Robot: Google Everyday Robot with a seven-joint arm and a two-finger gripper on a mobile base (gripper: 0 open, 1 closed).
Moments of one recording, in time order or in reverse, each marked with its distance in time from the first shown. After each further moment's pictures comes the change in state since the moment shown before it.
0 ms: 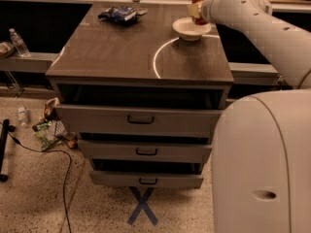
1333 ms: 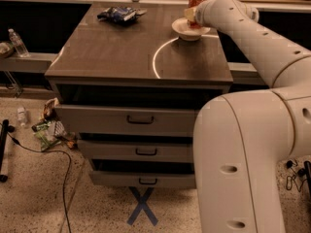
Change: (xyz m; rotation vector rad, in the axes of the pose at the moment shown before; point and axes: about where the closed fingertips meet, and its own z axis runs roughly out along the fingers) arm 0.023 -0.002 0.045 0.007 0.019 0.096
